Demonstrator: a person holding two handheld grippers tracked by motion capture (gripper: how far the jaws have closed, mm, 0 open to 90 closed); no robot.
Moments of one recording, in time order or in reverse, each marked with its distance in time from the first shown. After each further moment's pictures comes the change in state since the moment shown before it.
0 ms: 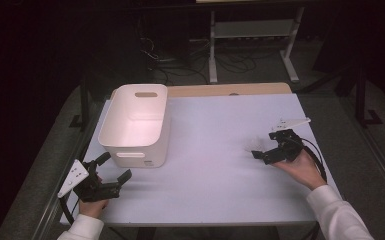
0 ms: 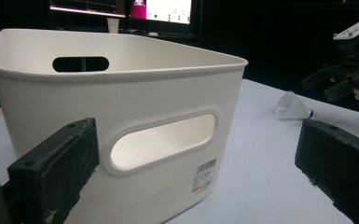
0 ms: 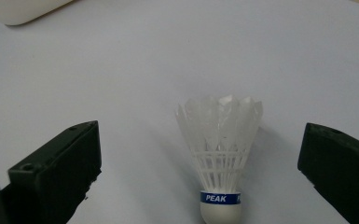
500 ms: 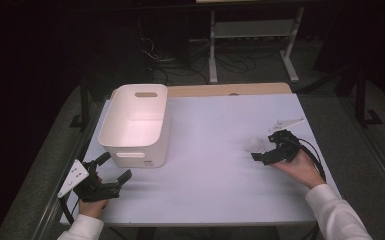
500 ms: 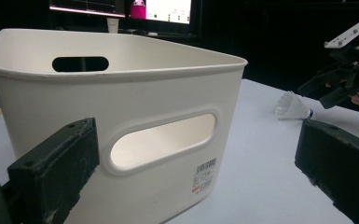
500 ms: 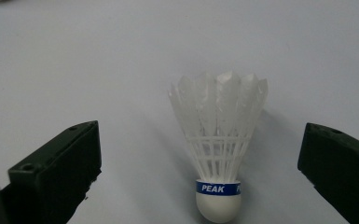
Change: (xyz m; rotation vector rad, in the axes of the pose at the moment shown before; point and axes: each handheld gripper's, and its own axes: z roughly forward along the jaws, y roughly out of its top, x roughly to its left) left arm 0.000 0.000 0.000 0.000 -0.001 0.001; right arm -0.005 -0.004 0.012 0.080 0.008 0.015
